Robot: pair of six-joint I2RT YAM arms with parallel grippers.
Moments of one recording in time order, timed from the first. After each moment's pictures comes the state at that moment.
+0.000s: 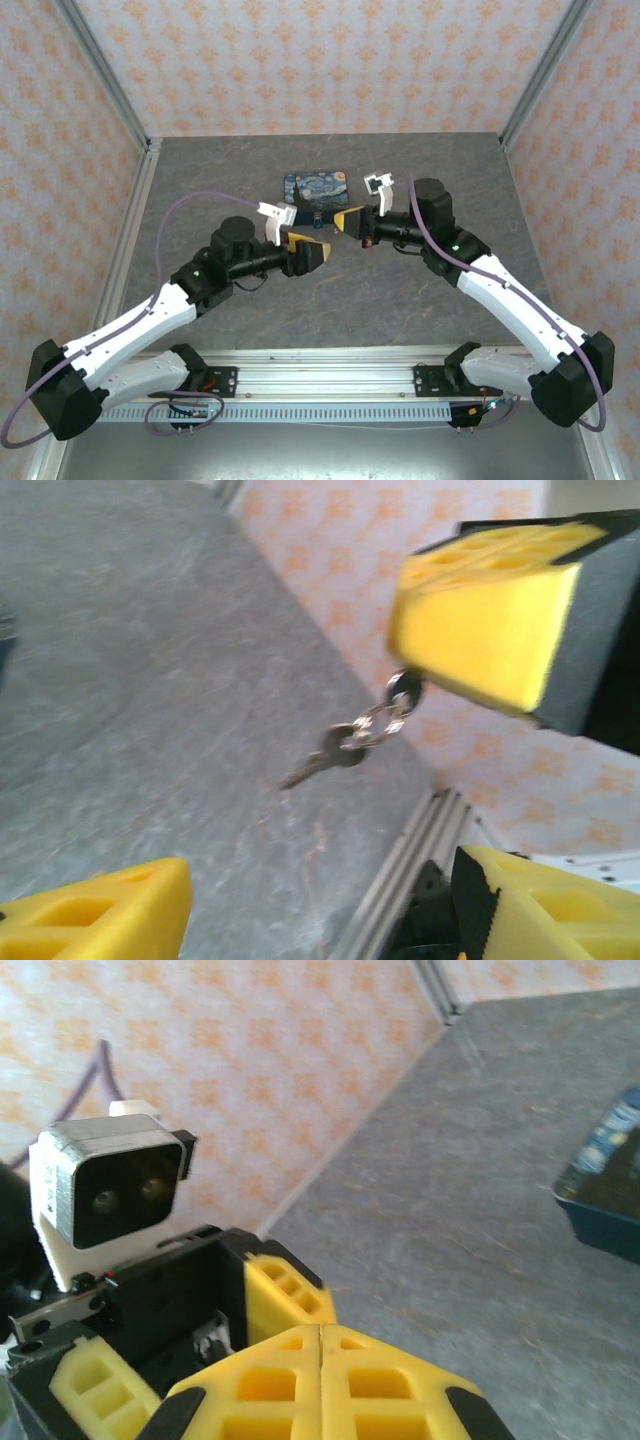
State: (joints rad) left arm -0.67 1.02 0.76 0.01 0.39 -0.62; right arm 0.56 1.12 0.98 -0.13 -0.64 0.47
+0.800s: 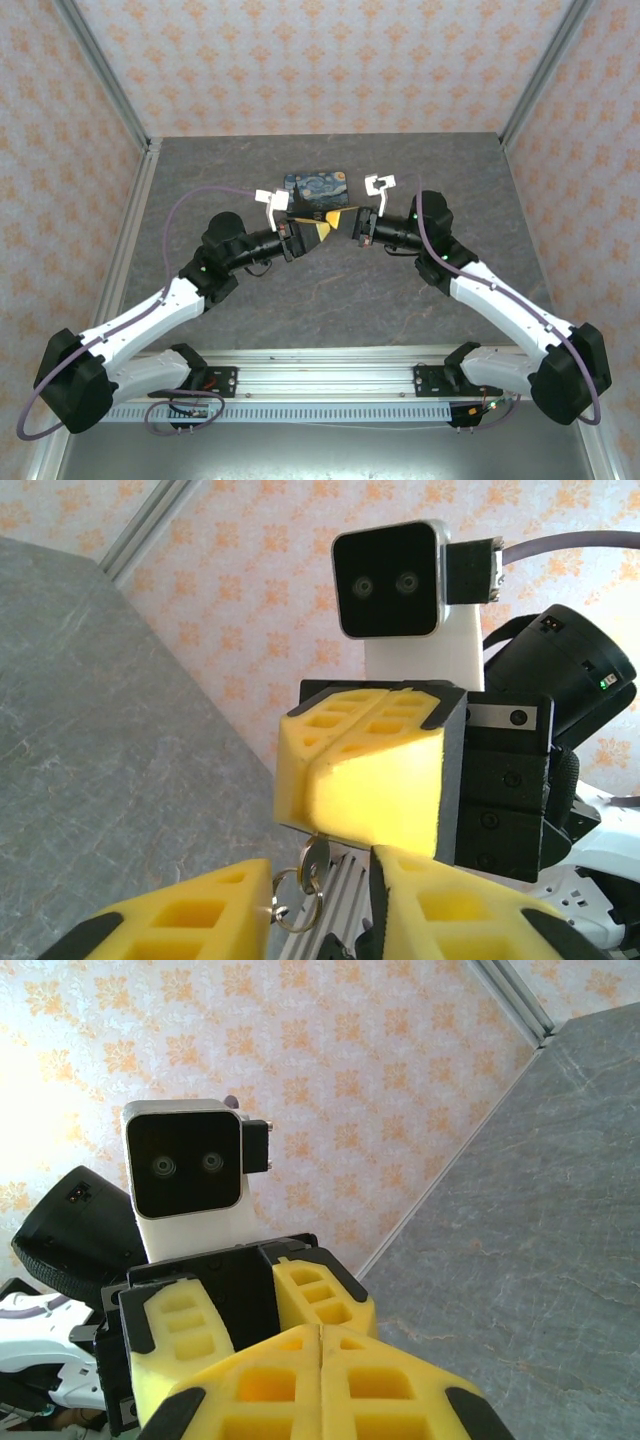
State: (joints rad) left arm -0.60 1.09 0.71 0.40 0.53 -0.81; right arm 0.57 1.12 0.82 0.26 -0.69 0.77
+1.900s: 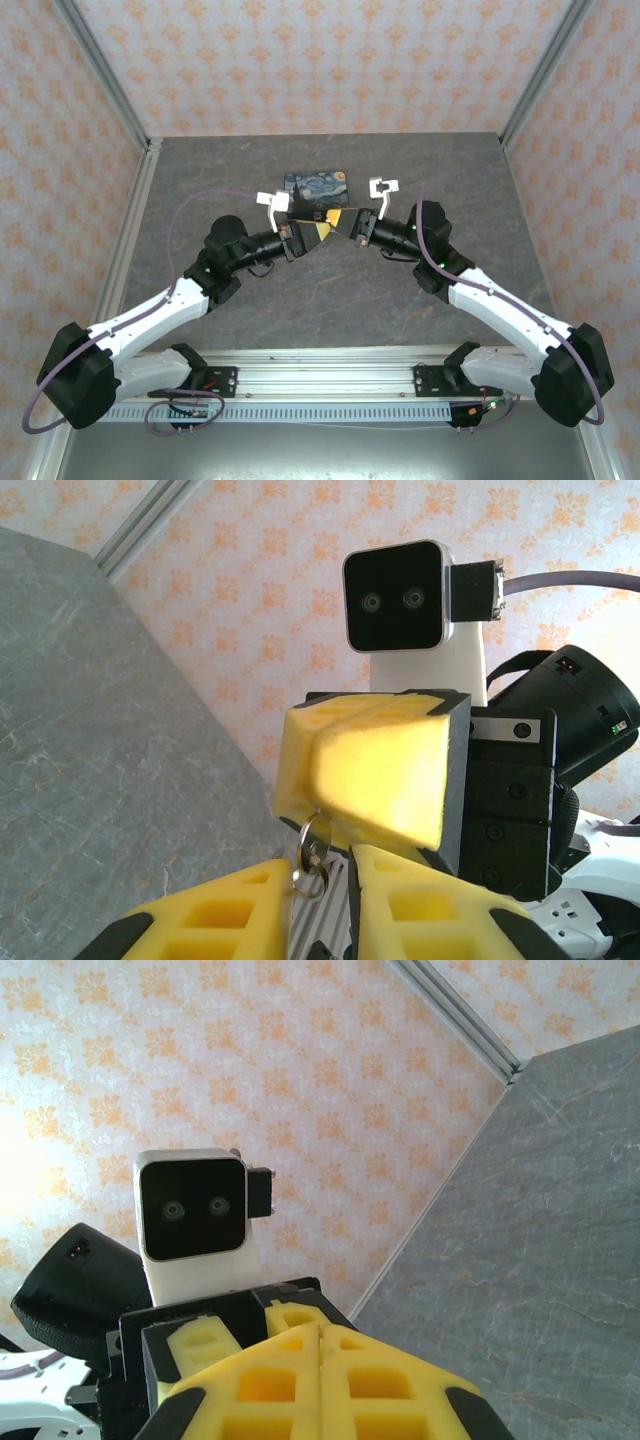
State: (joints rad) left arm -0.60 1.12 0.67 0.49 0.52 -0.87; right arm 0.62 1.11 0.76 0.36 -0.54 0.85
